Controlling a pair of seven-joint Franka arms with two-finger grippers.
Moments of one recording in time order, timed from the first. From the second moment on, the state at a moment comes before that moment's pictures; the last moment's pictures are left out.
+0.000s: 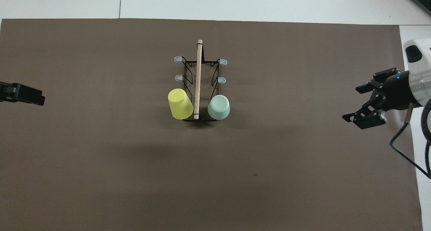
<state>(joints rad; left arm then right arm) -0.08 -0.01 0.05 -1.56 0.01 1.54 0.13 -0.12 -0.01 0.09 -1.73 0.26 1.66 -0.94</state>
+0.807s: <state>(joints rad) -0.08 -0.01 0.05 -1.56 0.01 1.54 0.13 0.02 -0.01 0.05 -1.70 0.11 1.58 -0.46</state>
